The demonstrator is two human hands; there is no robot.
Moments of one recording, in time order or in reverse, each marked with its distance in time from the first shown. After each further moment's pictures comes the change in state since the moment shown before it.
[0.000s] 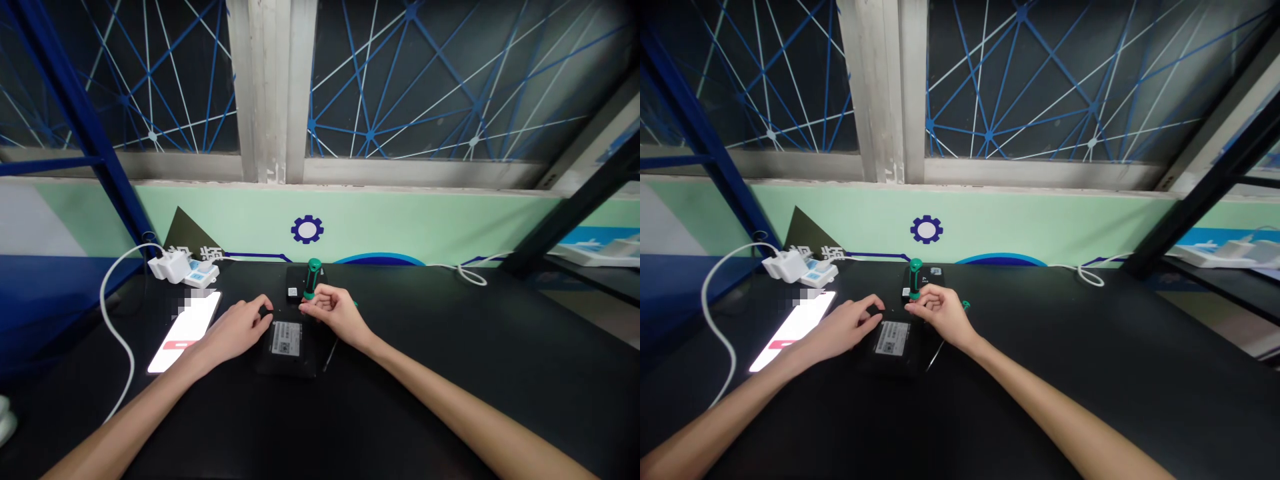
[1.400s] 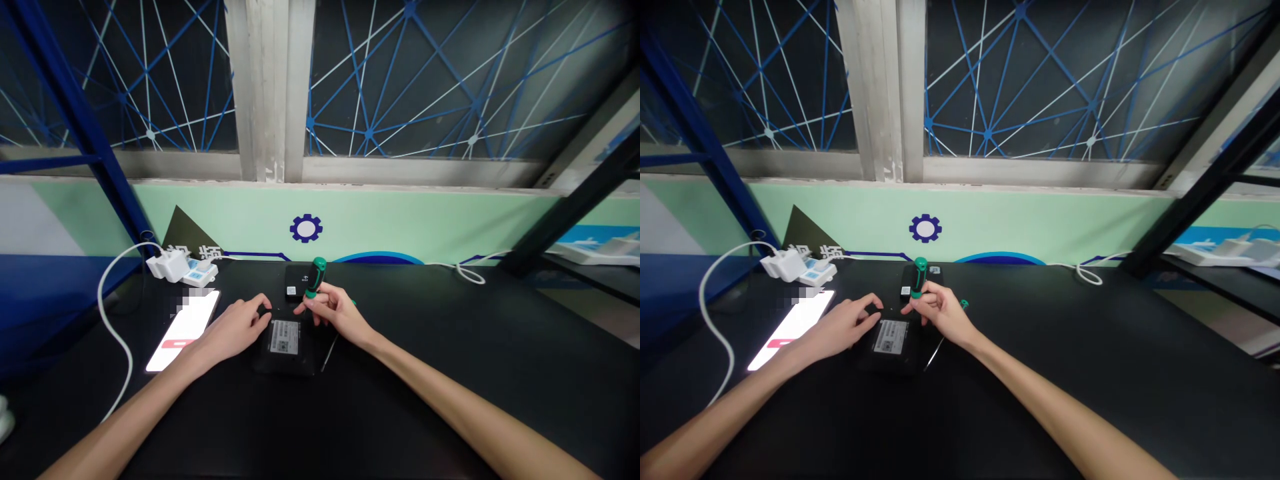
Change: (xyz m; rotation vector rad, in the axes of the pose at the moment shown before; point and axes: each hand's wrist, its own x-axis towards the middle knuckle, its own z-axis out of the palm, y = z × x) left_hand -0.001 0.002 -0.001 -0.004 -0.017 -0.019; right_hand -0.006 -0.015 -0.006 0.049 -0.172 0.011
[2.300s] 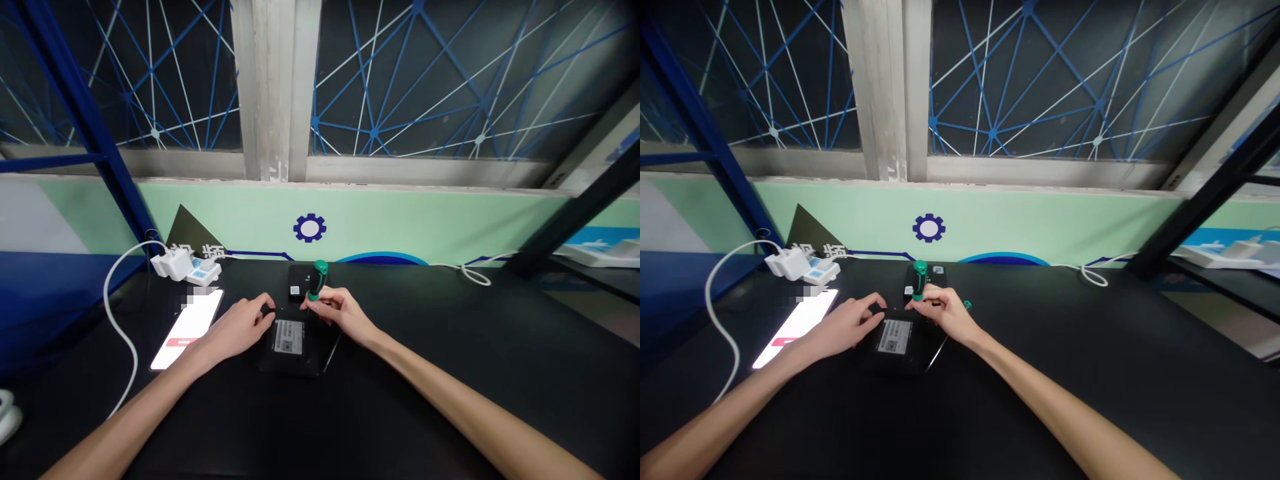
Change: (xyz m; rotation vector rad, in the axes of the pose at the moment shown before) left_hand -0.001 -0.001 -0.002 -0.011 -0.010 0.005; right_hand 0.002 0.008 -0.007 -0.122 -0.017 -0.071
